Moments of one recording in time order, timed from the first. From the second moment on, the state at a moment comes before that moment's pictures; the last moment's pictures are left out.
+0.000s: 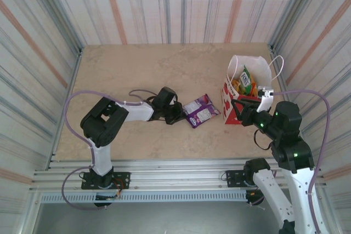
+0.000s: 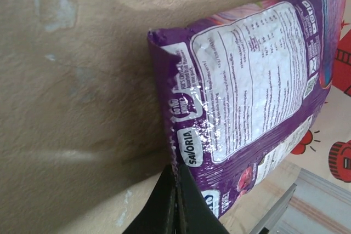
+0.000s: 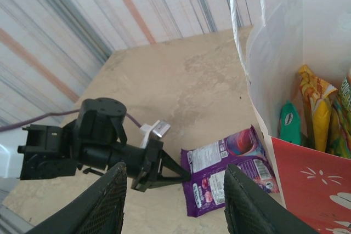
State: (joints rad) left arm -0.71 1.89 0.99 0.03 0.42 -1.12; right arm 0.18 0.50 0.90 -0.72 -0.34 0.36
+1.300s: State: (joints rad) left arm -0.71 1.60 1.78 -1.34 -0.12 0.55; right arm 0.35 0.96 1.01 -0.50 -0.56 -0.03
